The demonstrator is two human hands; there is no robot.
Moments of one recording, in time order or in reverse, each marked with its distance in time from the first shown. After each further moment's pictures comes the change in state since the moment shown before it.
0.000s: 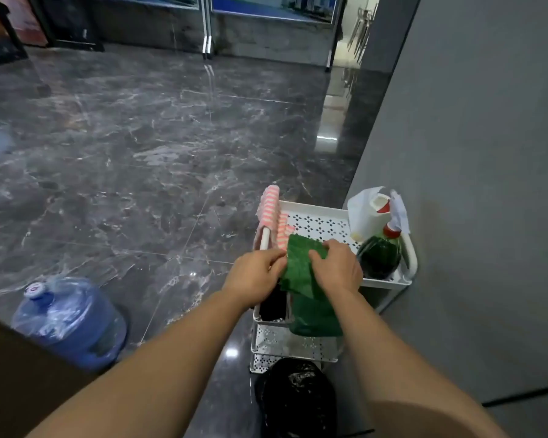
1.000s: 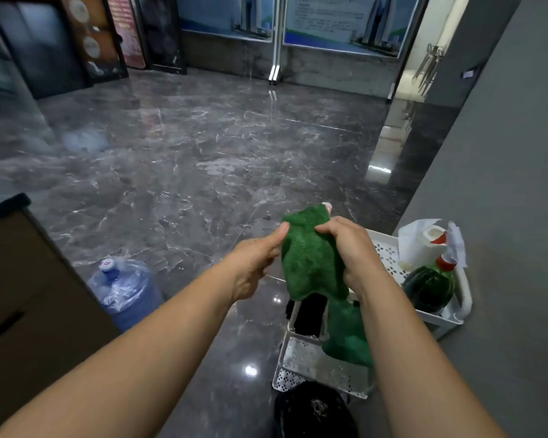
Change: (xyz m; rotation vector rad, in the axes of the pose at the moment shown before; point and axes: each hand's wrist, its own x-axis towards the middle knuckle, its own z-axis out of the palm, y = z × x) left_hand -0.044 0.011 -0.084 -1.025 0.031 -0.548; right_hand -0.044 -0.093 -0.058 1.149 -0.478 0.034
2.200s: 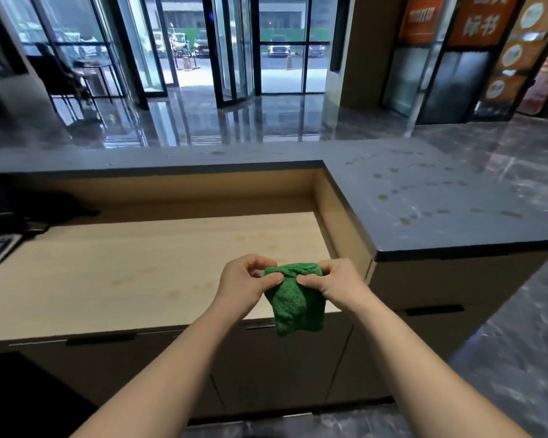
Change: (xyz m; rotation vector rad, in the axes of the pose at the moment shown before) left_hand -0.527 -0.181 -0.473 0.022 1.378 0.314; right_hand -0.406 0.211 0.548 -0.644 -1.357 -0.123
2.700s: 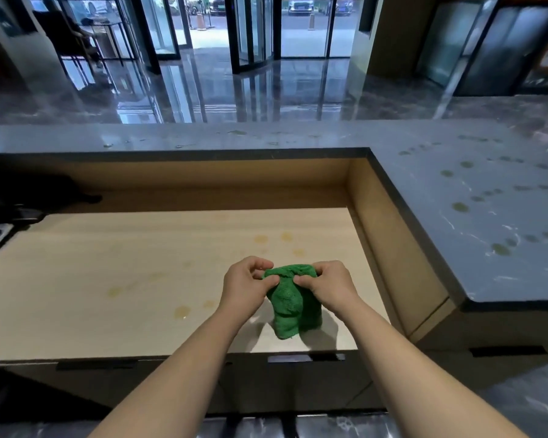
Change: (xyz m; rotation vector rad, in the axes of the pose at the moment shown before) left_hand 0.122 -0.070 -0.032 0.087 0.118 -0.160; right_hand 0.150 0.024 0.073 -0.247 0.023 0.119
